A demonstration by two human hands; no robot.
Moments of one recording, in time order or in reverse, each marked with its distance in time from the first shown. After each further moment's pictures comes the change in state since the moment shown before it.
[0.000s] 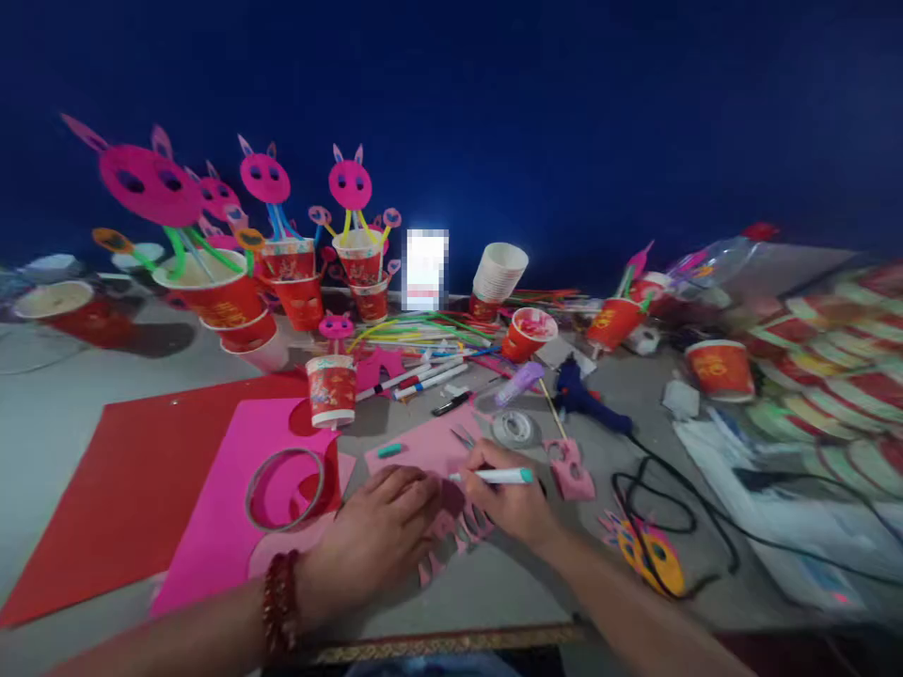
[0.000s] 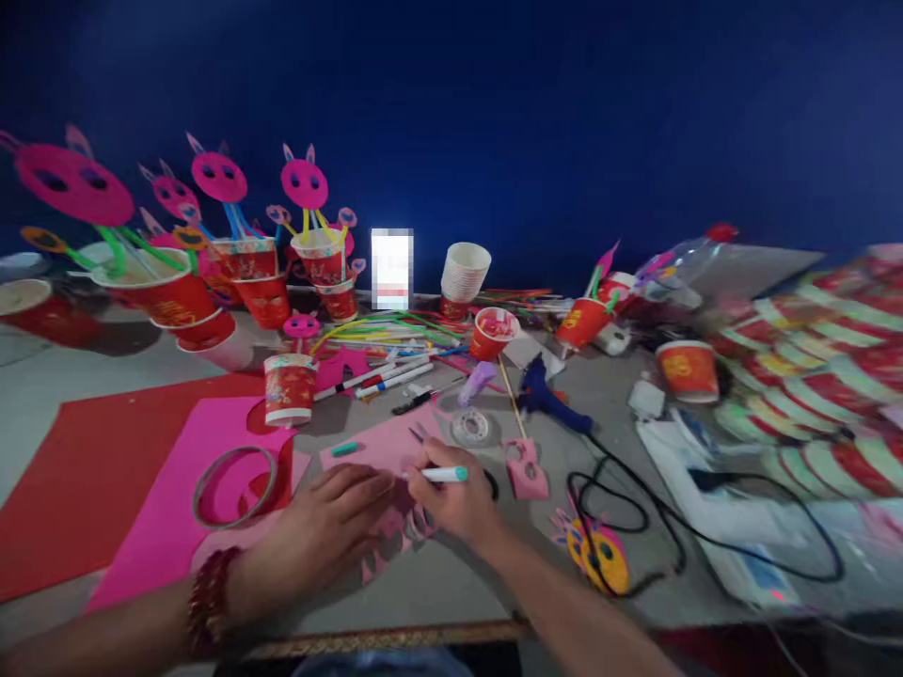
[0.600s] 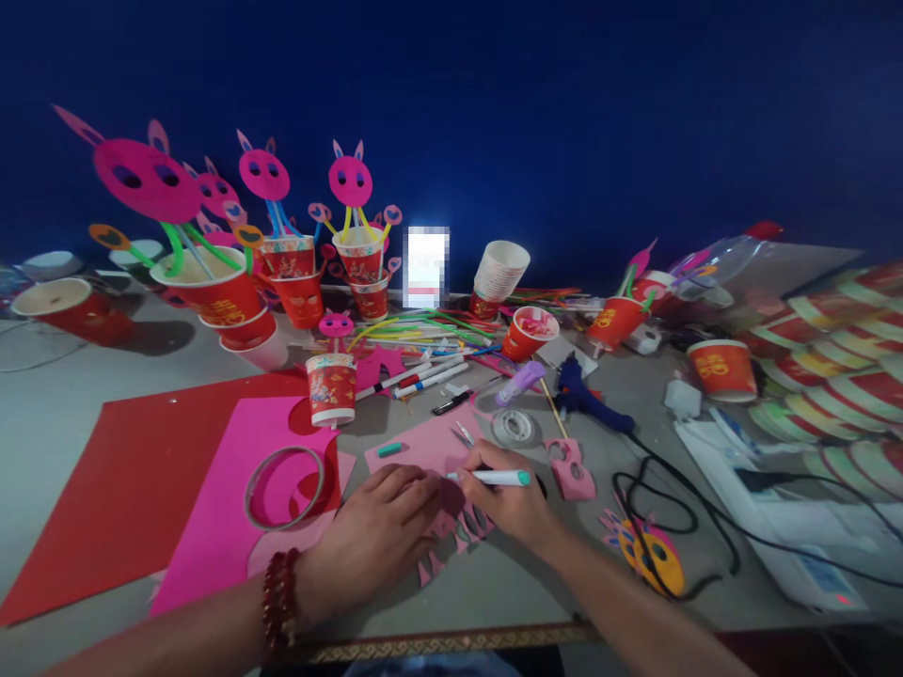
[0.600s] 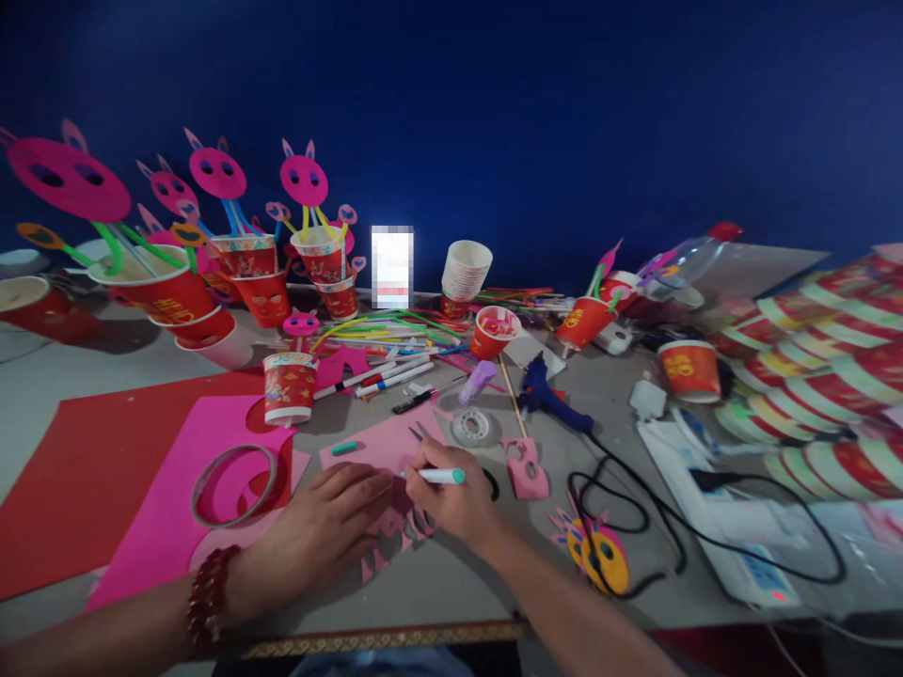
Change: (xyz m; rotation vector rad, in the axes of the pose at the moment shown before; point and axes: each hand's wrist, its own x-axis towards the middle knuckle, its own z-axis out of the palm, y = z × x) left_hand 0.001 0.002 0.001 -0.010 -0.043 -0.016; right_hand 0.000 -0.009 -0.001 -0.009 0.002 0.004
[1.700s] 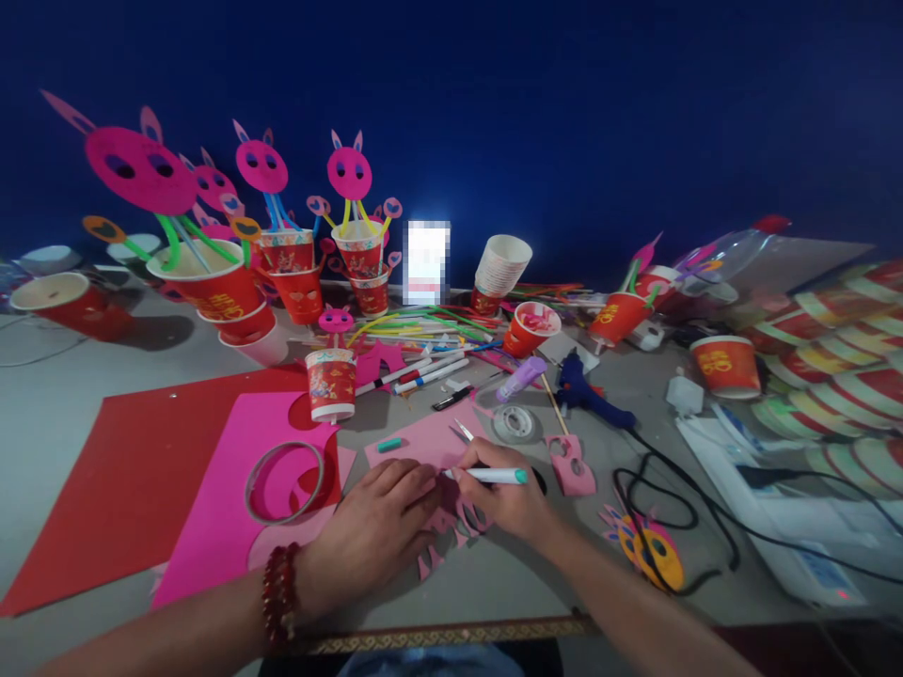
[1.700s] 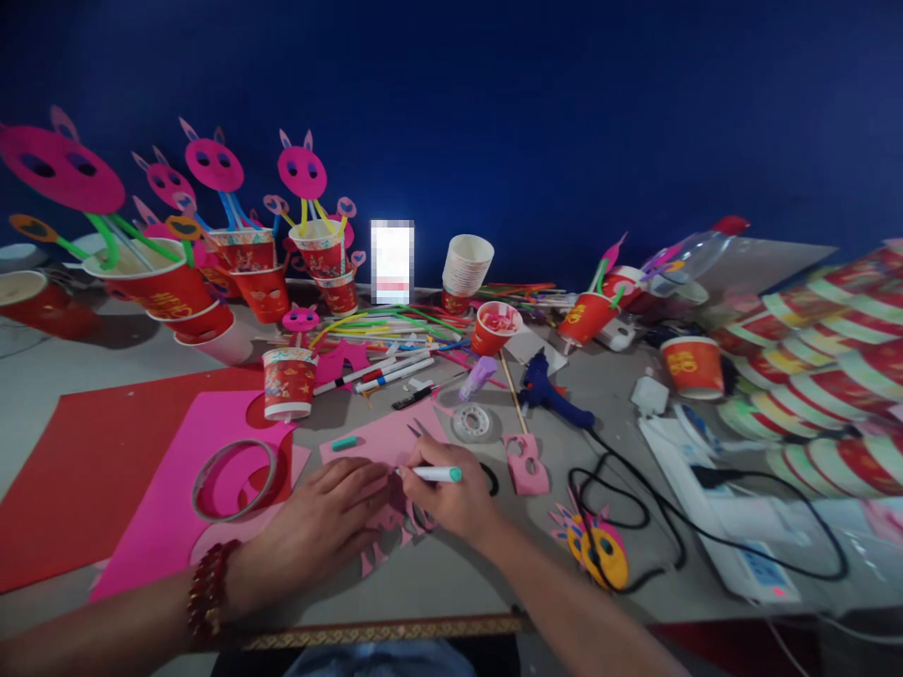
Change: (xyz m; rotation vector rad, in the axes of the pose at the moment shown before) left_hand -0.003 0.000 -0.001 -0.087 -0.035 -0.069; right_hand 0.000 0.001 0.002 0.004 -0.037 -0.020
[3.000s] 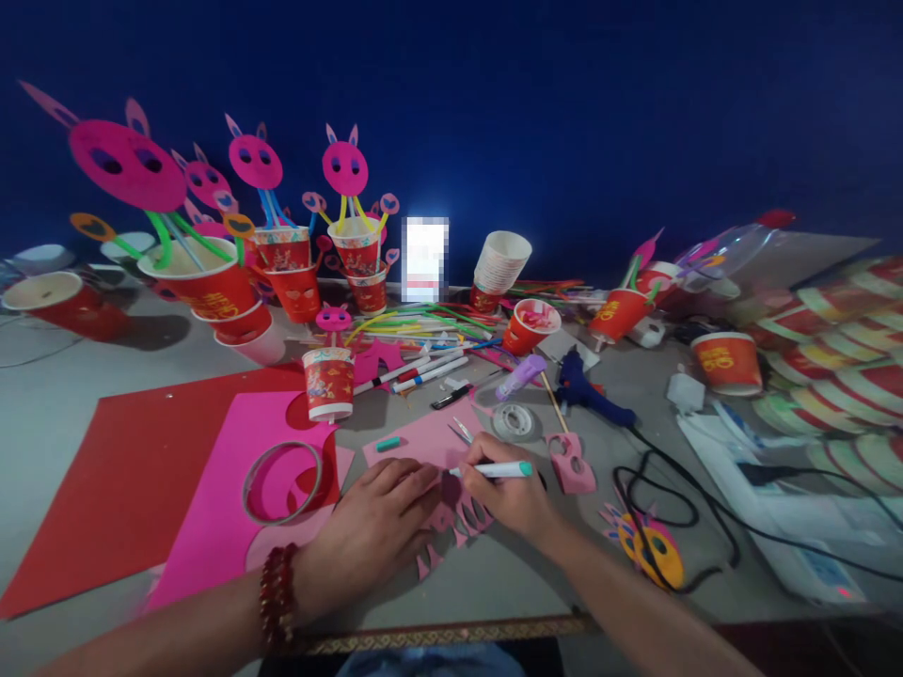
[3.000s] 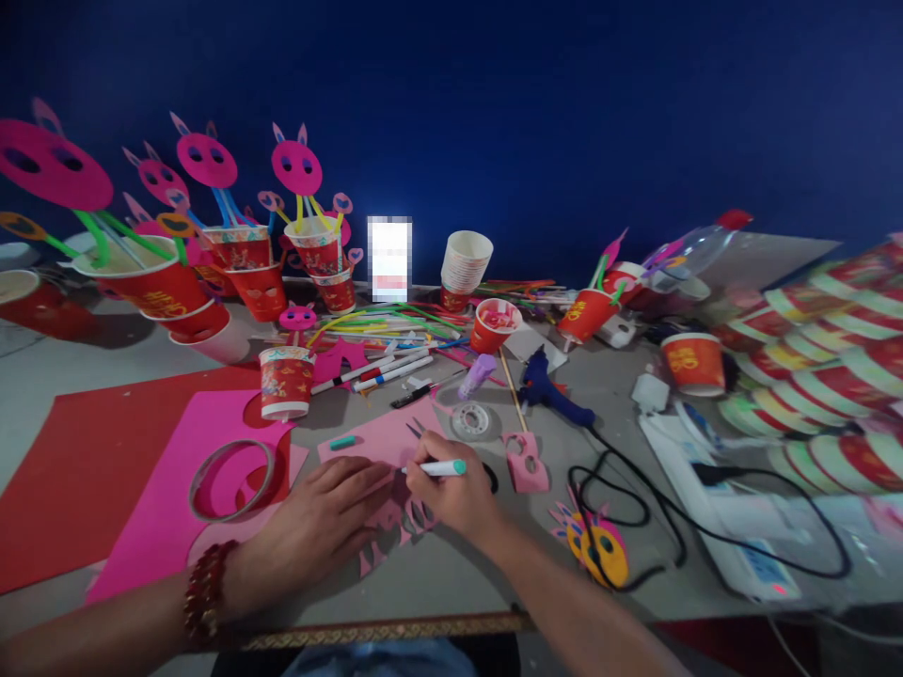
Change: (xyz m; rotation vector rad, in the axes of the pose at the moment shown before) left_hand 0.002 0.001 -0.003 0.003 0.013 0.014; right_hand 0.001 -0.002 -0.004 0.051 0.048 0.046
